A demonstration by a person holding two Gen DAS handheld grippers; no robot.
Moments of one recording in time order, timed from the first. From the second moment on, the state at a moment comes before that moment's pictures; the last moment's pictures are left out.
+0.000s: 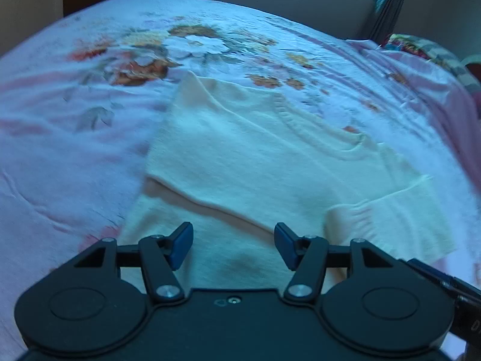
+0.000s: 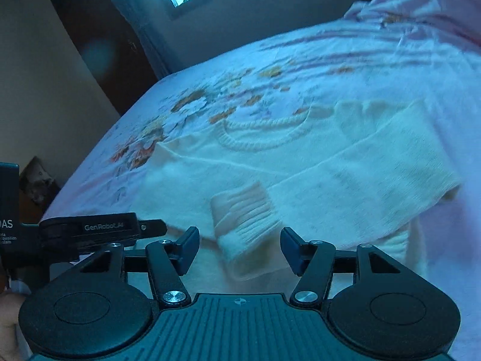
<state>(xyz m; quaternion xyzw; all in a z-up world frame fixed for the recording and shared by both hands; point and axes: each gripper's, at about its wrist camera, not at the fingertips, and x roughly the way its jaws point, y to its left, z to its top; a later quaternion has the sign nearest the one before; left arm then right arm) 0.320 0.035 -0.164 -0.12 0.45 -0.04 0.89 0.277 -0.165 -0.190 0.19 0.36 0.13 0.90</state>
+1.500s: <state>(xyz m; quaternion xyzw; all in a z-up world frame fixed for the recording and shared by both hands) 0.275 0.091 -0.172 -0.20 0.43 -0.03 0.88 0.301 -0.184 -0.207 0.20 0.37 0.05 0.91</state>
